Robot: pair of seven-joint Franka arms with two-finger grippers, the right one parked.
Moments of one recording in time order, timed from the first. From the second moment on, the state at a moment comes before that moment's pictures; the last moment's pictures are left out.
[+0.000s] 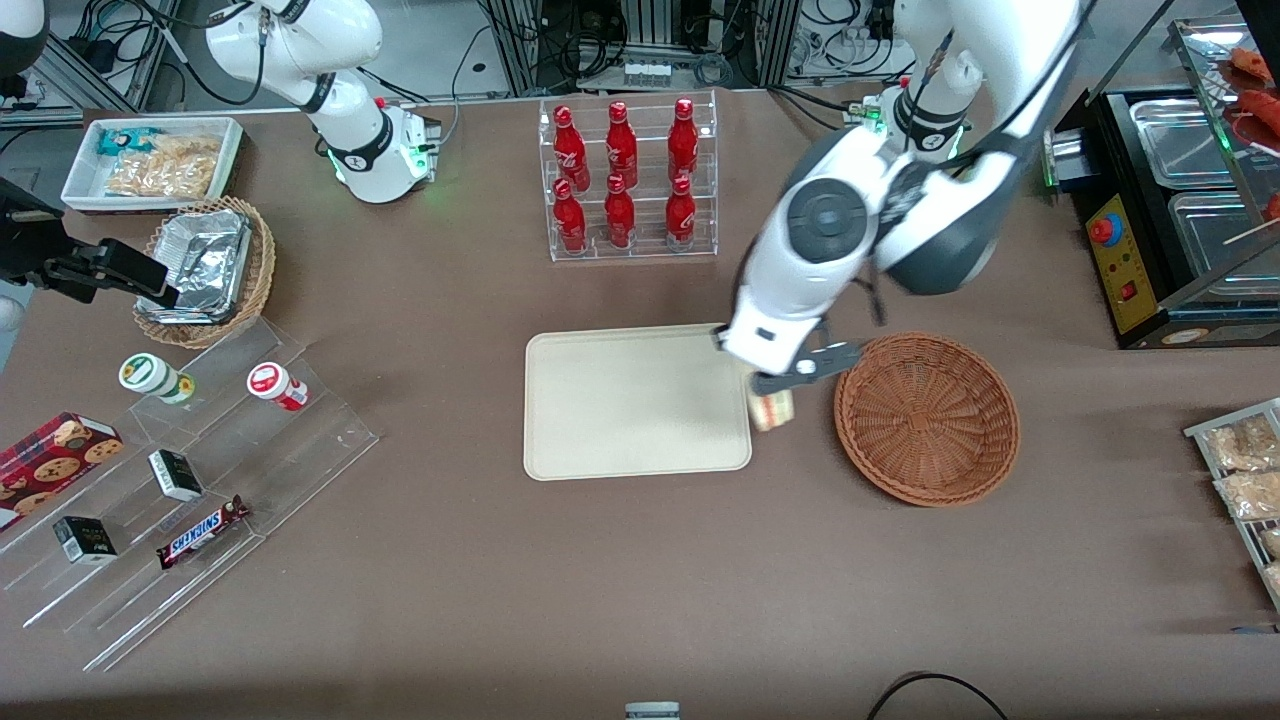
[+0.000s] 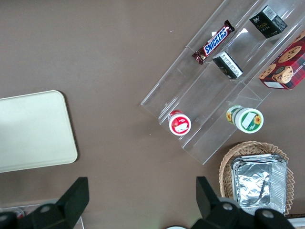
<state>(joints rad) -0.19 0.42 -0.53 -1.56 0.11 1.89 -0.99</state>
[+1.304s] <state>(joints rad) -0.41 0.78 -0.53 -1.50 0.37 2.20 -1.02</state>
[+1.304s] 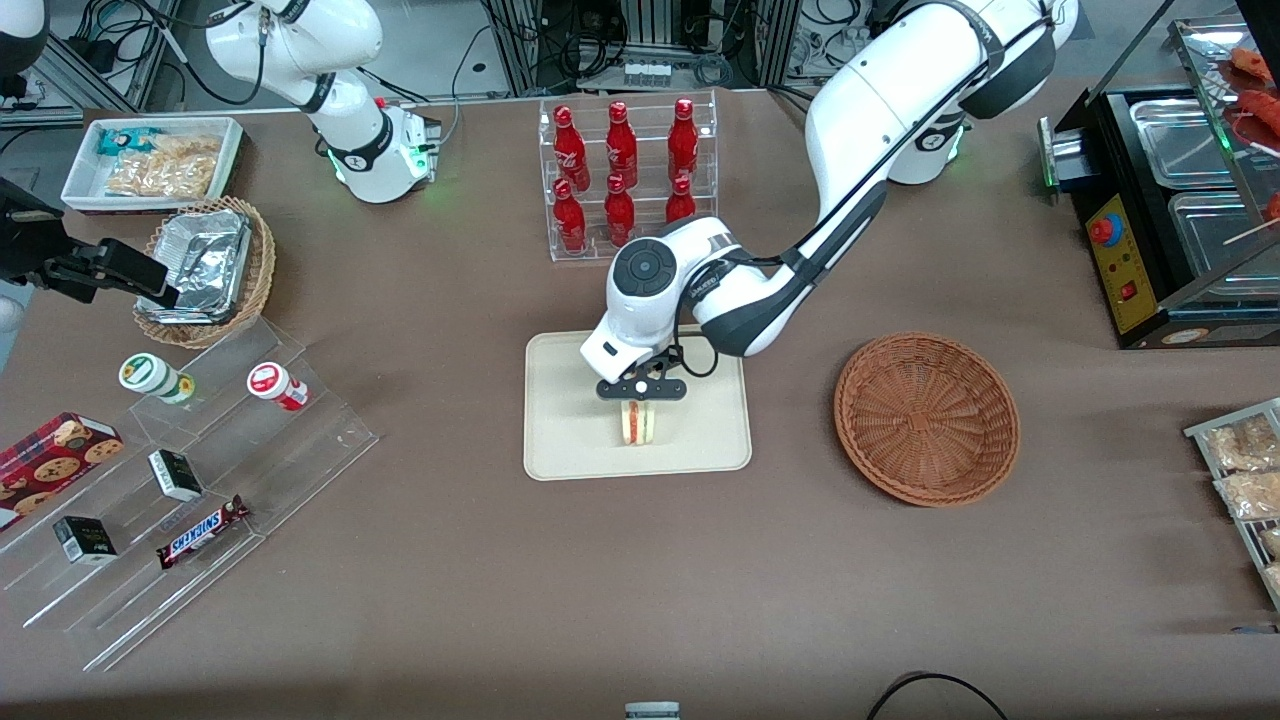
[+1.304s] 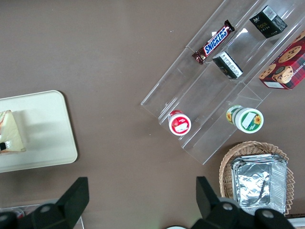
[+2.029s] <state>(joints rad) -0.40 0.82 -0.52 -1.48 0.38 2.21 -1.05</state>
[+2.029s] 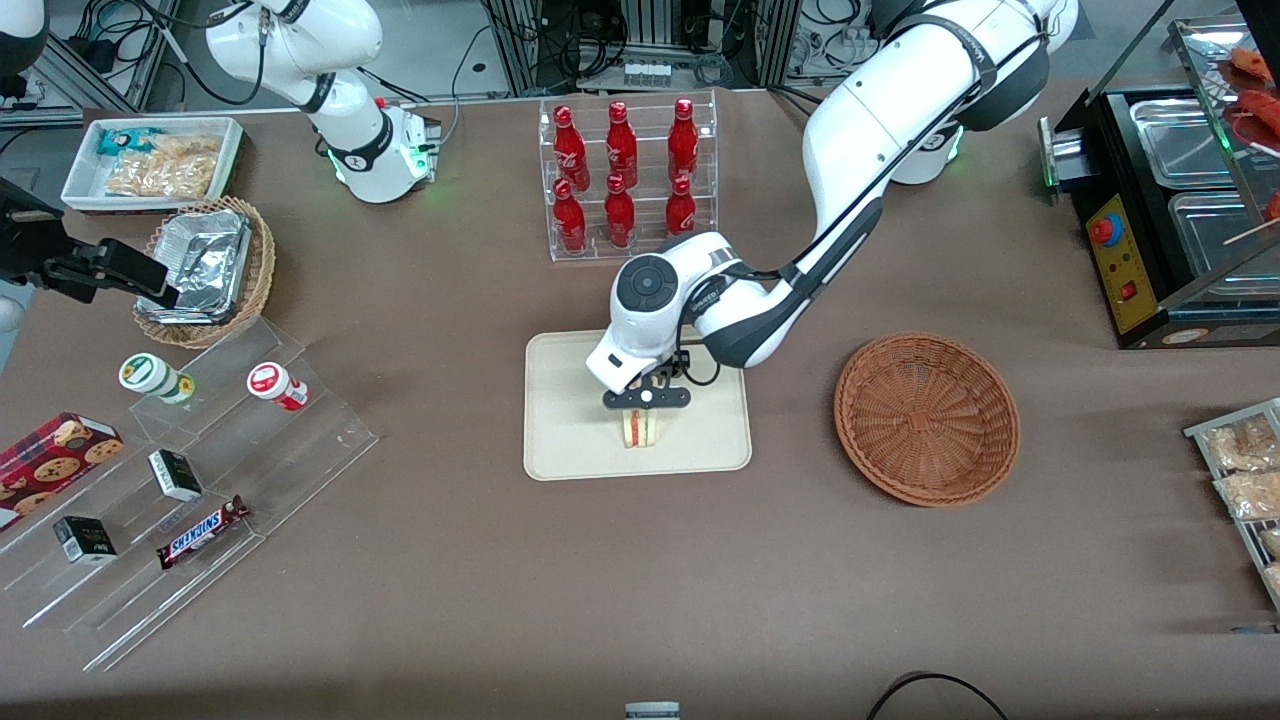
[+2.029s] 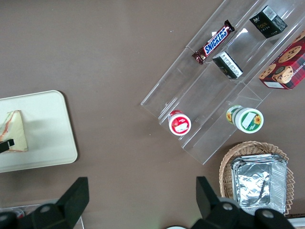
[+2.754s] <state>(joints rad) -0.23 0.54 -0.52 -1.45 0.36 1.92 -1.14</state>
